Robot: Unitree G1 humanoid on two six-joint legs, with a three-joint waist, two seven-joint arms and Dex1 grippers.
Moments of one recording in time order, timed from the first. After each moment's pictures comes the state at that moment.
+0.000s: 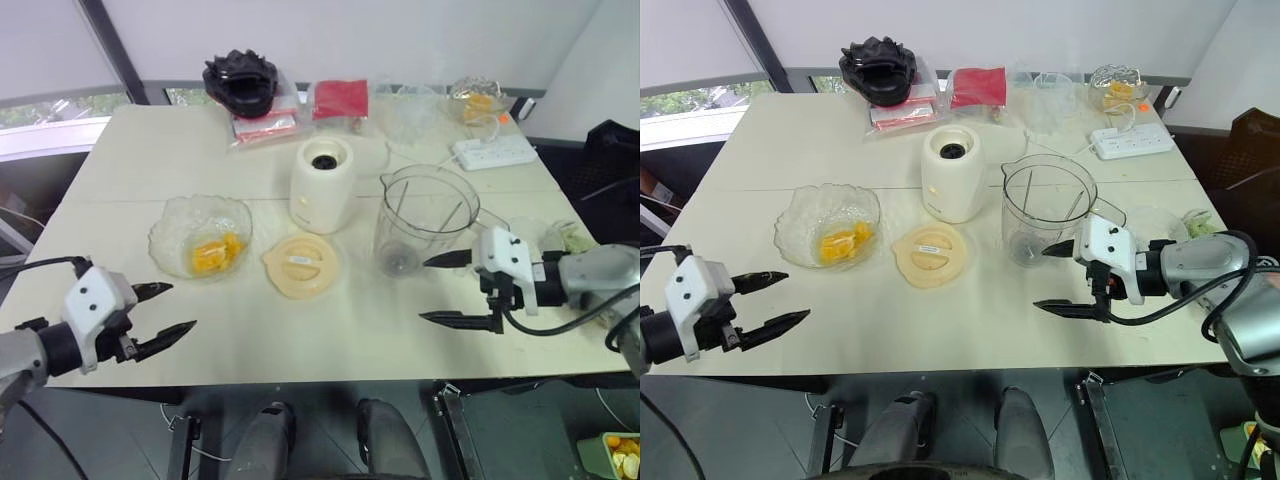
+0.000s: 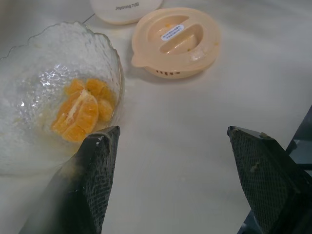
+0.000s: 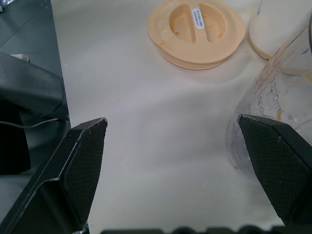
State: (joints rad) left arm 0.36 0.89 0.55 -0.57 -0.52 0.48 -0.94; right arm -0.22 -1.04 -0.06 -0.37 0.45 0.52 1.18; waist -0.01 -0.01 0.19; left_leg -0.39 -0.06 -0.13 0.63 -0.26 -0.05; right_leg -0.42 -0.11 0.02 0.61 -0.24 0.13
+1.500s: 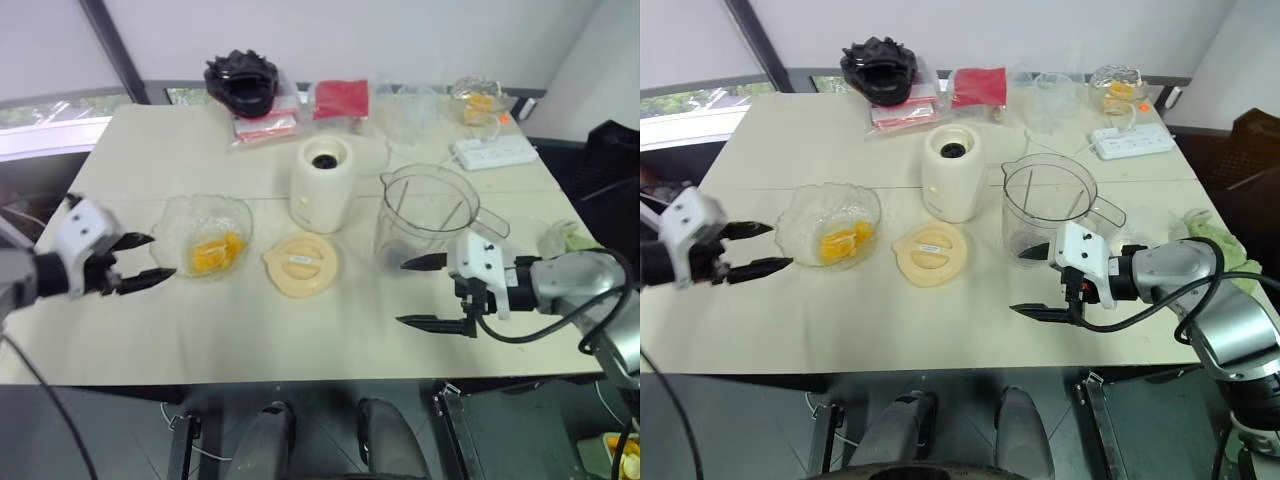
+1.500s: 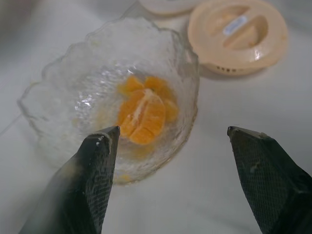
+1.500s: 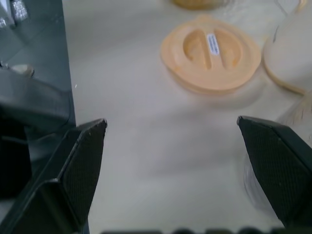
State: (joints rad) left arm -0.31 1.07 0.16 0.08 -0.34 0.42 -1.13; right arm -0.25 -0.95 0.03 -0.46 0.45 0.56 1.08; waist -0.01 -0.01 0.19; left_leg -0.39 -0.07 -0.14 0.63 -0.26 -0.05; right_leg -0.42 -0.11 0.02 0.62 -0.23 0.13
